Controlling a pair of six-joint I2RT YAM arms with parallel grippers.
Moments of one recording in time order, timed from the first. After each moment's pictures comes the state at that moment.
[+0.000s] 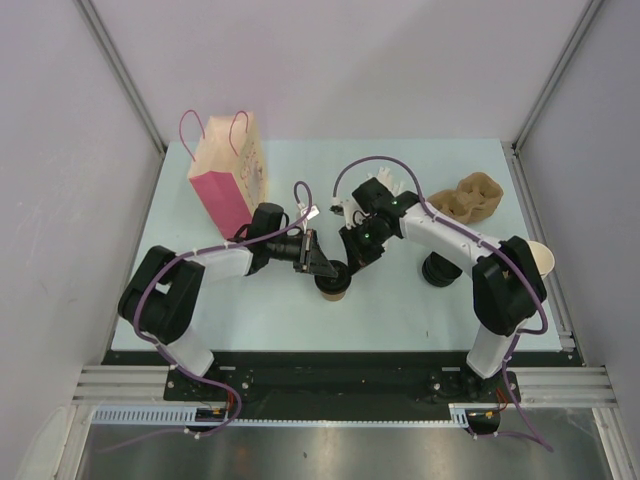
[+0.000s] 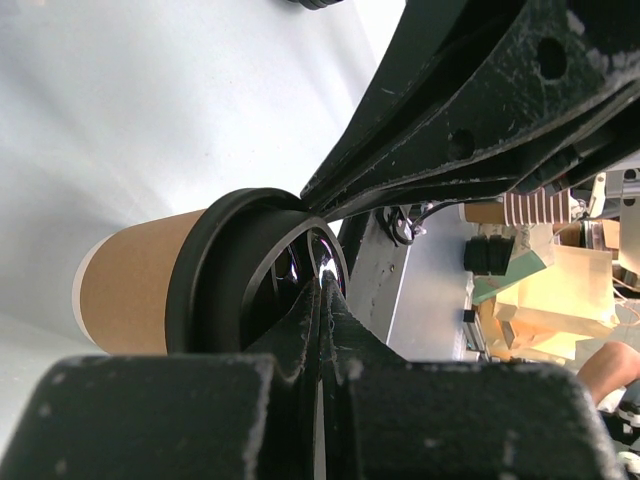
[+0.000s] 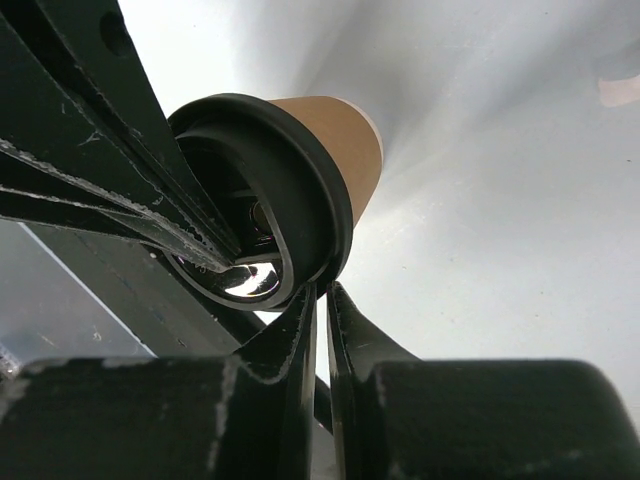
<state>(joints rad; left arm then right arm) -0.46 1.65 0.80 0.20 0.99 -0.55 0.63 1.76 1.39 -0.80 -0.43 0.07</state>
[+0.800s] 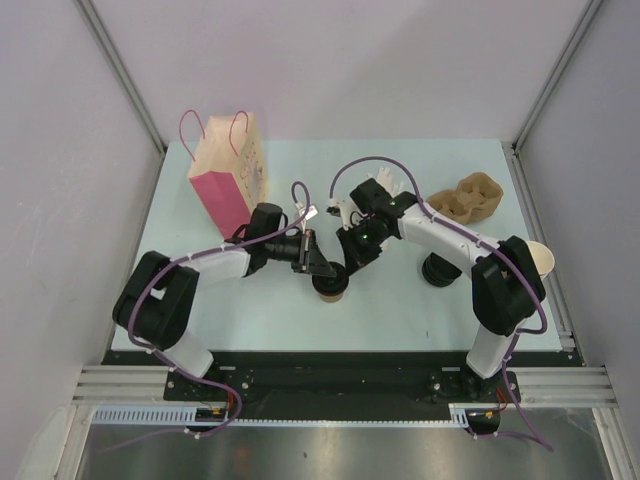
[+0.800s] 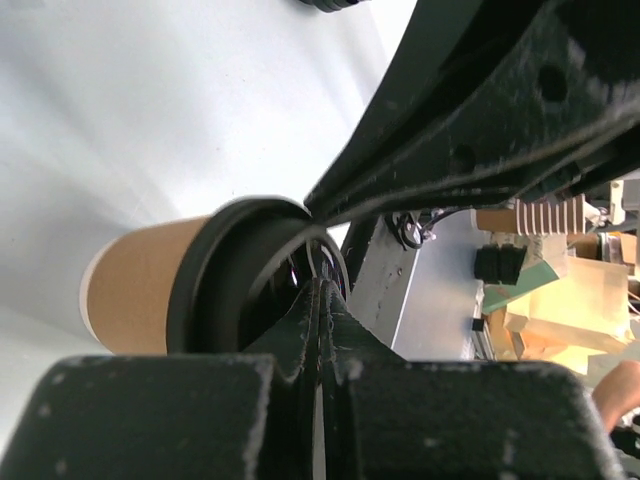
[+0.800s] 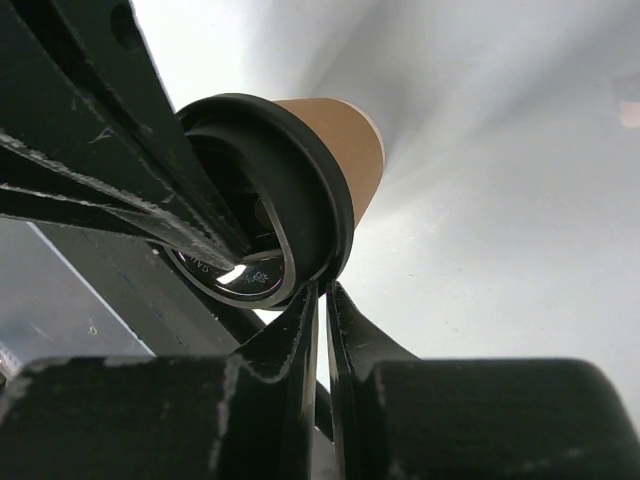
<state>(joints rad) -0.47 1.61 0.79 0.16 0.96 -0.55 0.65 1.76 1.39 -0.80 -0.44 0.05</state>
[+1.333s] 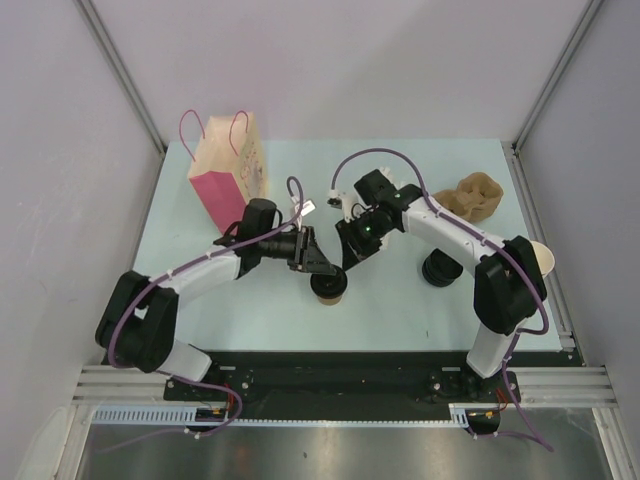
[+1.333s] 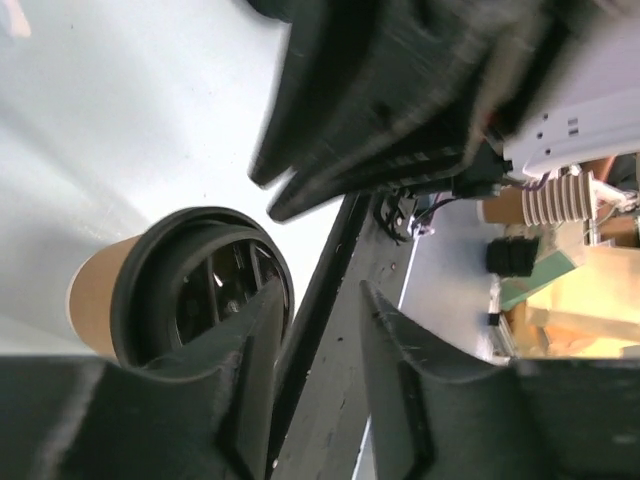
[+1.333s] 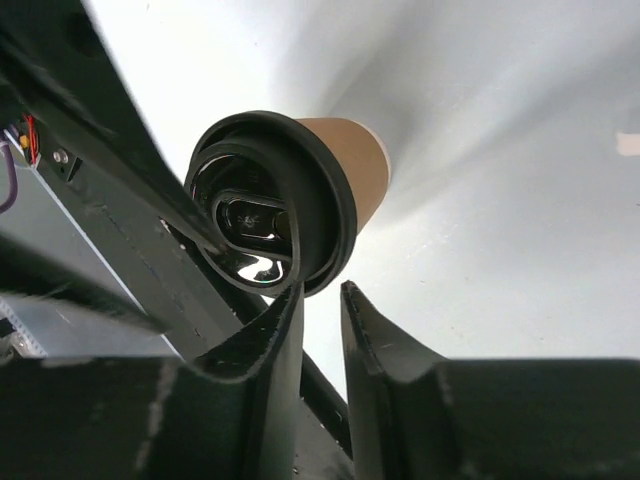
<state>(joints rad) -0.47 1.47 0.81 0.05 0.94 -0.49 0.62 1.76 1.45 -0.82 -0.52 0.02</state>
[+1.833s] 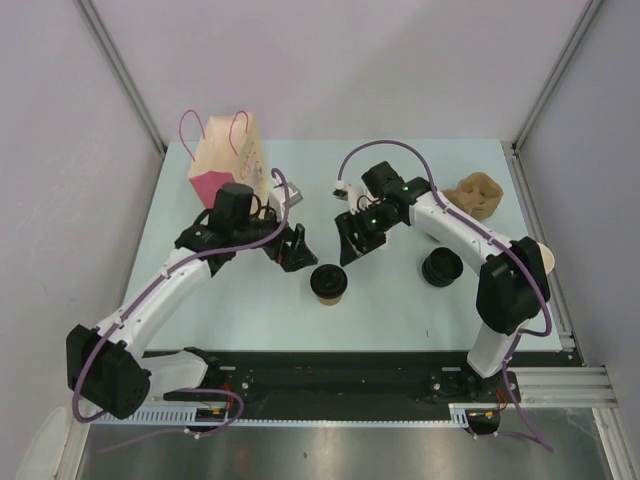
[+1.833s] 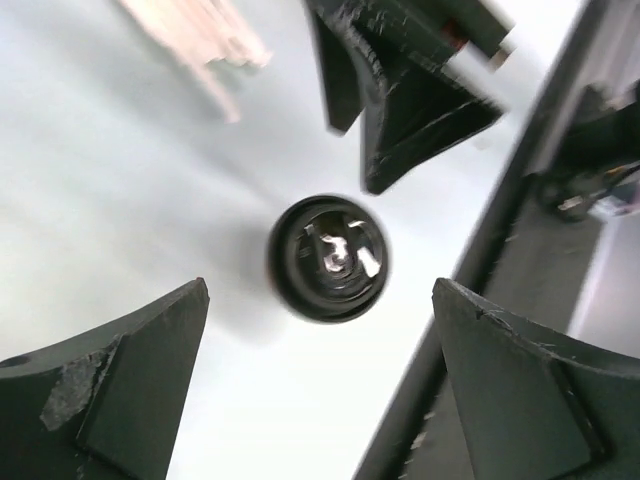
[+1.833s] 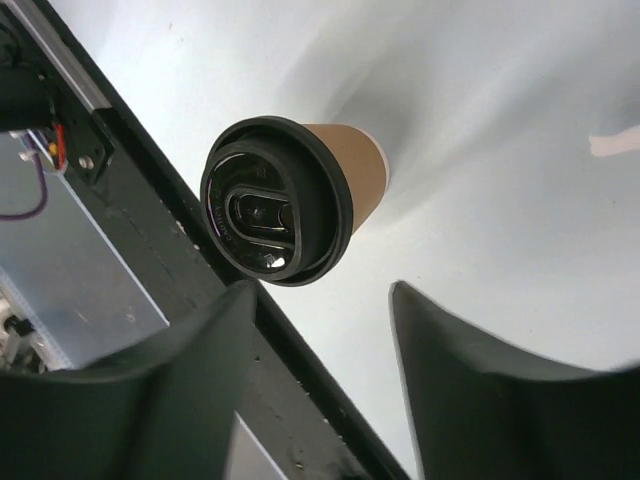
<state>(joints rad) -0.44 1.20 1.01 -0.43 0.65 0.03 0.57 1.75 1.49 -0.86 -0.57 0.01</state>
